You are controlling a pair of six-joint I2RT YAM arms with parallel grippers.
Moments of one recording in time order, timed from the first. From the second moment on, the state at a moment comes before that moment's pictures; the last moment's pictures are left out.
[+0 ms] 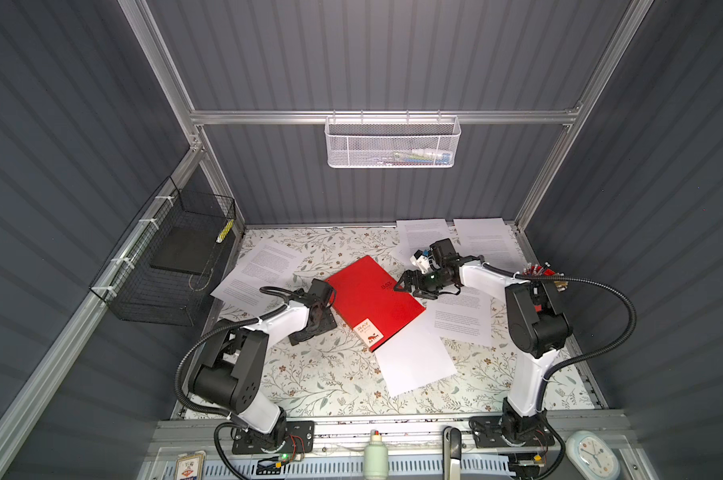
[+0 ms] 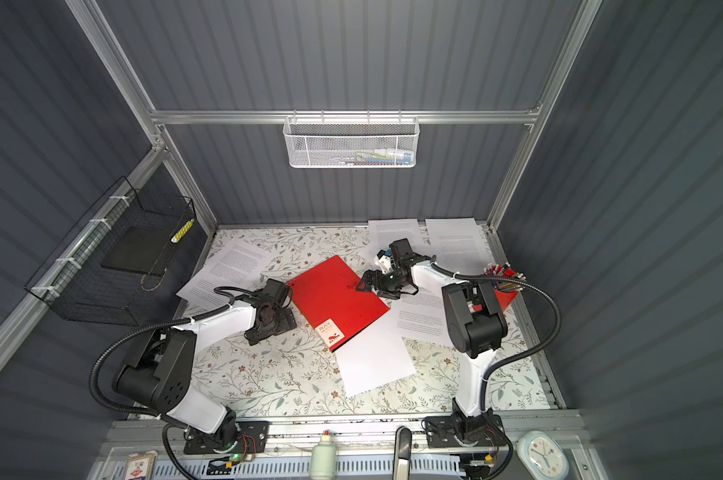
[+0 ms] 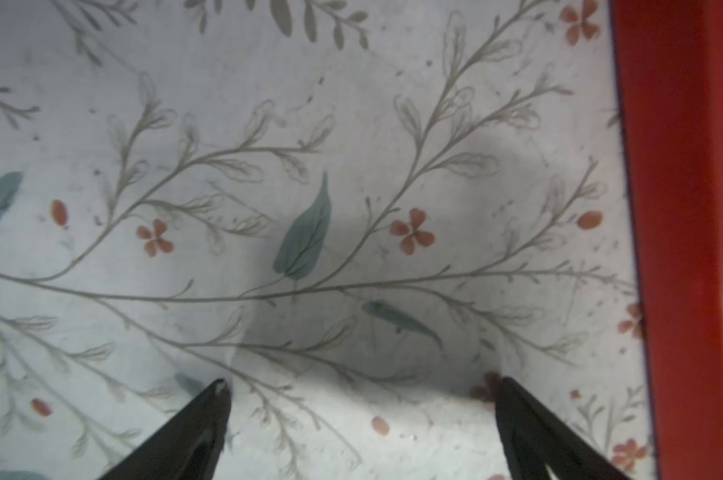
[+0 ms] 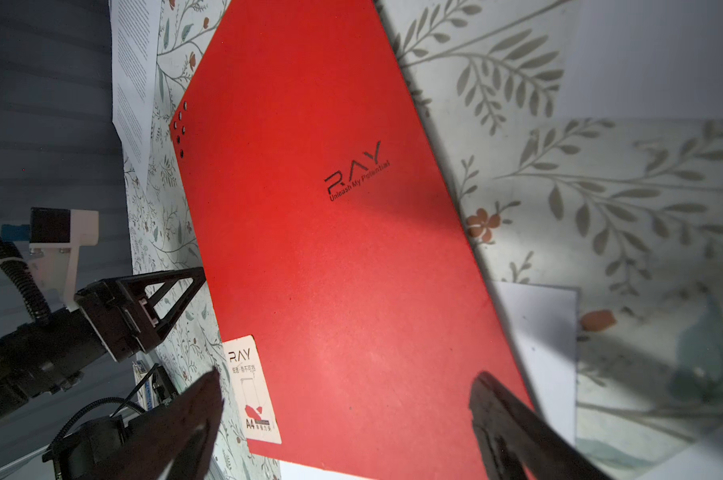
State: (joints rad) left arm -0.41 1.55 0.83 -0.62 -0.22 -0.74; right arm 0.35 1.96 1.32 -0.46 -0.62 0.37
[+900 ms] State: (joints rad) left arm -0.20 1.20 0.61 -0.70 -0.10 -0.73; right arm 0.33 1.93 1.33 -0.48 -0.62 0.36
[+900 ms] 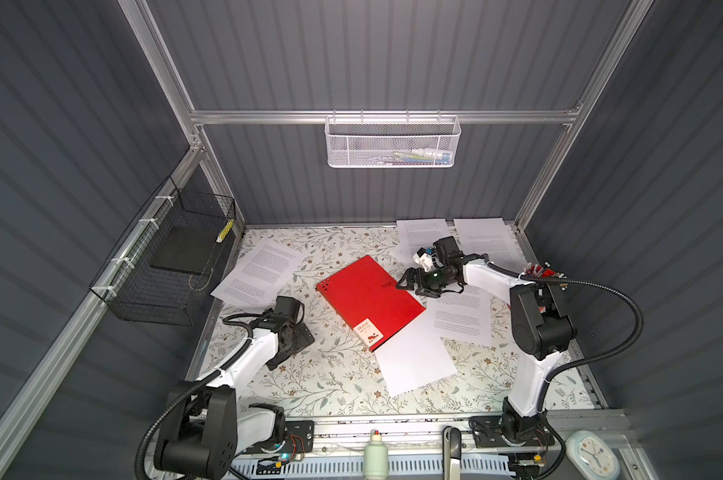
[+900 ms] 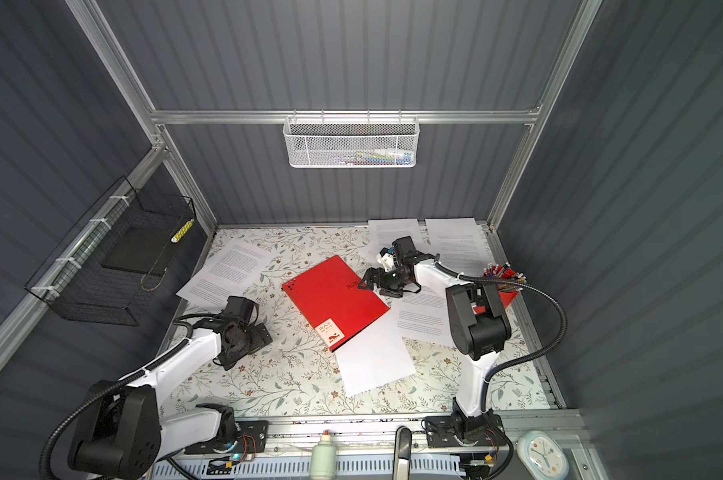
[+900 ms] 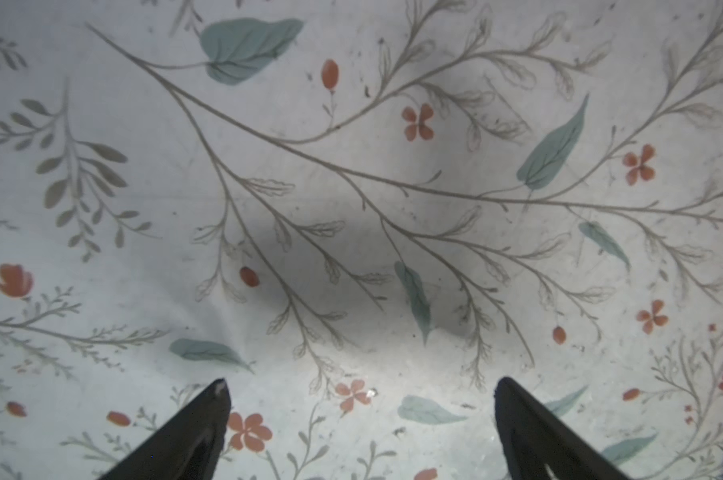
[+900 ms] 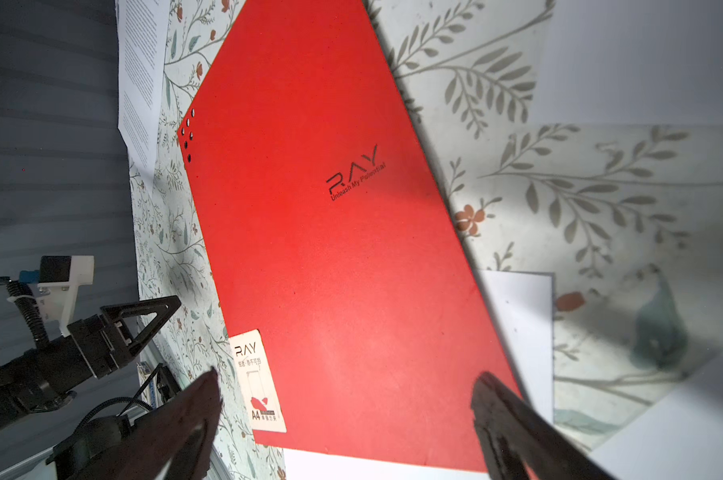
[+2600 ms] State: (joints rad) left arm -0.43 1.84 1.06 -0.17 0.28 -0.59; right arm 0.35 2.02 1.36 -0.42 -0.69 0.40
